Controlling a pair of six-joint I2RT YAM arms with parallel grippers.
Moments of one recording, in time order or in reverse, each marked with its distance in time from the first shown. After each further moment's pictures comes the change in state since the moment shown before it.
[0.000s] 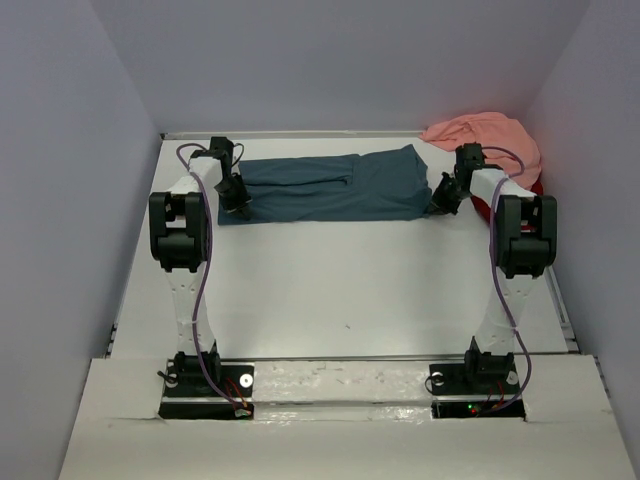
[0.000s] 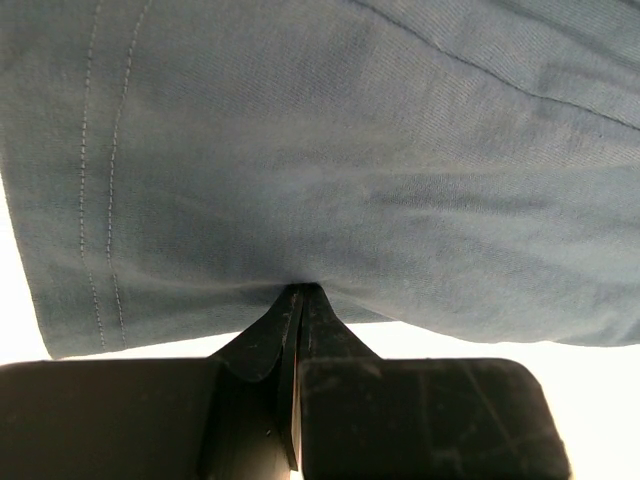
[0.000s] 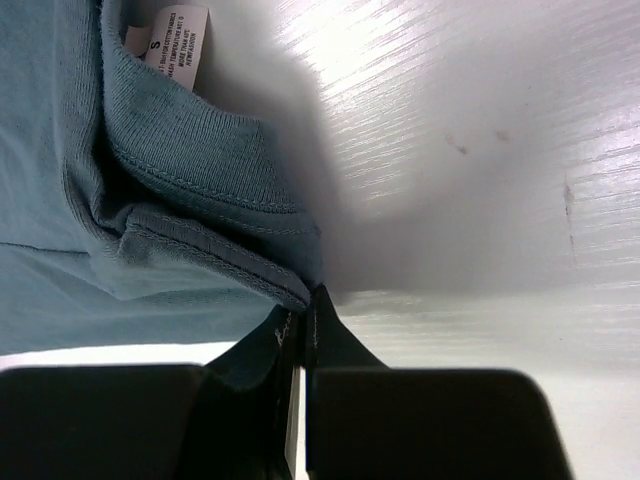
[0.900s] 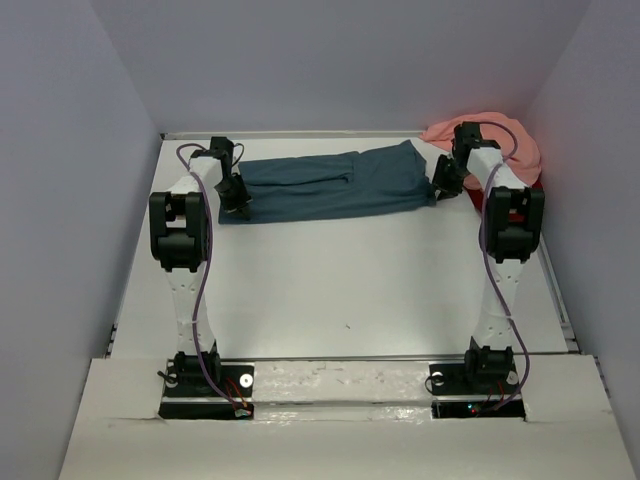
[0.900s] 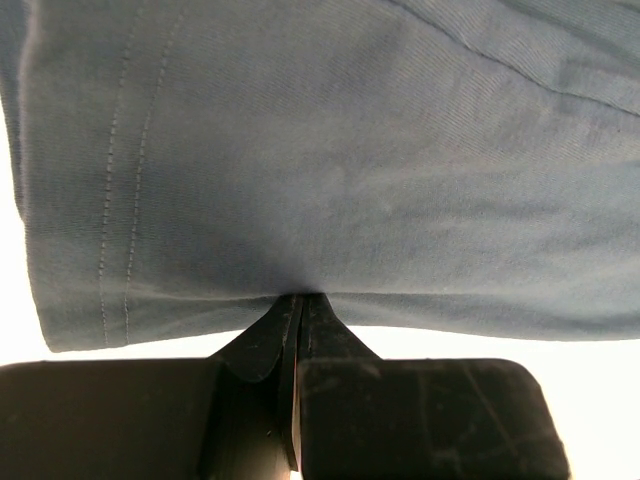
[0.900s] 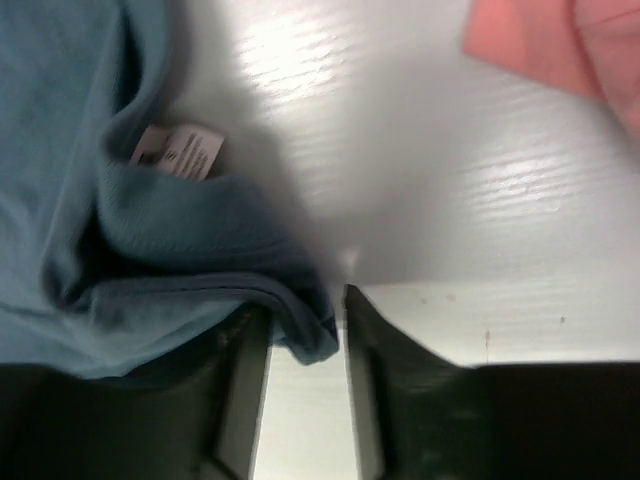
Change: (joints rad) left arm 0.000 0.004 0.004 -0.005 0.000 -0.011; right arm -0.001 0.206 0.416 -0.230 0.122 -0.212
